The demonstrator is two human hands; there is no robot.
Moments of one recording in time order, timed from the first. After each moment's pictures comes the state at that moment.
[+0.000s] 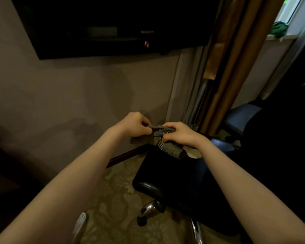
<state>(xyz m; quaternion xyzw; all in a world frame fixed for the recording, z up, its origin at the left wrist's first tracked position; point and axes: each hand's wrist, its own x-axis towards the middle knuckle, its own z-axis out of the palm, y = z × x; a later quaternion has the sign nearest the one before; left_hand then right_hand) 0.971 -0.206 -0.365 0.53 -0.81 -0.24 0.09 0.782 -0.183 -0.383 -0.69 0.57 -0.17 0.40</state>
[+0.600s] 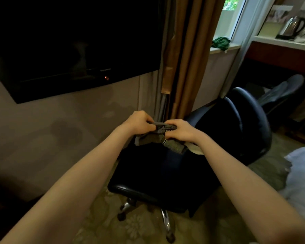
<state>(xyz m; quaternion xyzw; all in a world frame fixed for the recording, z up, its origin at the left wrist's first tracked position) 0.824 -0.127 -0.185 0.48 -0.82 -0.28 0.12 0.645 -0.077 -0.194 -0.69 0.62 -0.17 0.33</state>
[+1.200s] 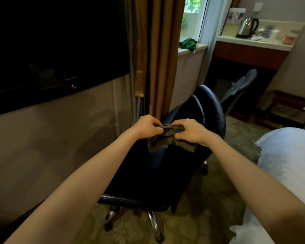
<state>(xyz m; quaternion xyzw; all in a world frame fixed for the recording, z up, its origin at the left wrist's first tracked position) 0.710 -0.083 -0.173 0.39 -0.85 -0.33 0.12 0.536 -0.005 -0.175 -0.68 0.69 -0.15 0.20</state>
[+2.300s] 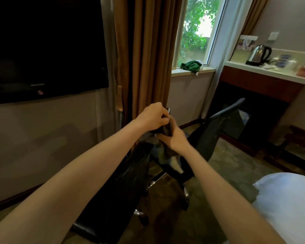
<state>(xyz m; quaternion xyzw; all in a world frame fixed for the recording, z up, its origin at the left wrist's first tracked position) 0.398 -0.071 -0.111 0.41 -0.88 -0.10 0.21 0.272 -0.028 -0.178 -0.66 0.59 -0.39 0.25</state>
